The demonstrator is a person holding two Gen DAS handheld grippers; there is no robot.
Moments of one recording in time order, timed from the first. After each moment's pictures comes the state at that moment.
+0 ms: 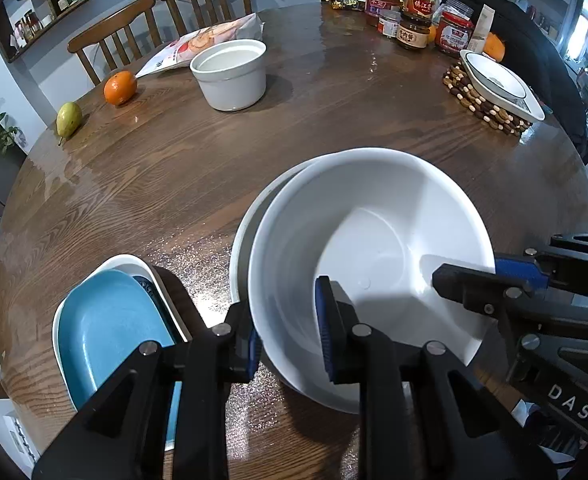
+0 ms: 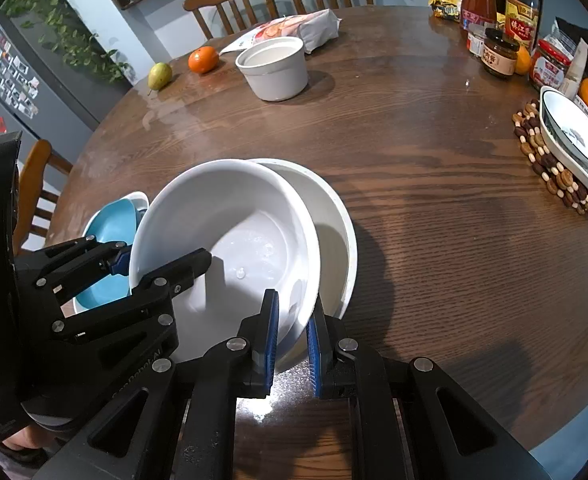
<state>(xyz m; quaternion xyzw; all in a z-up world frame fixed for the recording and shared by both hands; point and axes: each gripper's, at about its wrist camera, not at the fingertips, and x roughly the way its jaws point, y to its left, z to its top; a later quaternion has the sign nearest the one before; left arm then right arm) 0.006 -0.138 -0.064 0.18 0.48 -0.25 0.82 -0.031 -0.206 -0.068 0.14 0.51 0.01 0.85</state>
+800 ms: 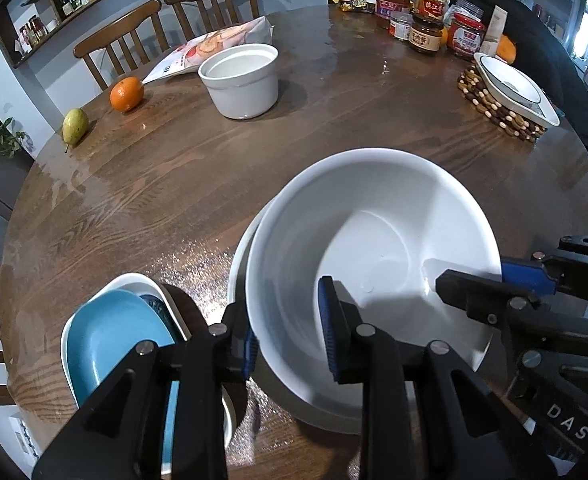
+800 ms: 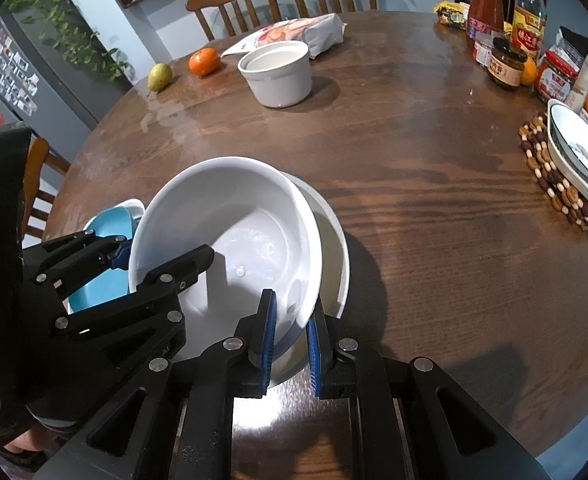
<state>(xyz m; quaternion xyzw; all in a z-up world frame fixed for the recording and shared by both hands) 0.022 -0.142 -0.066 0.19 0.47 -0.24 0.83 -0.018 -0.207 -0.068 0.13 0.51 0.01 0.85</state>
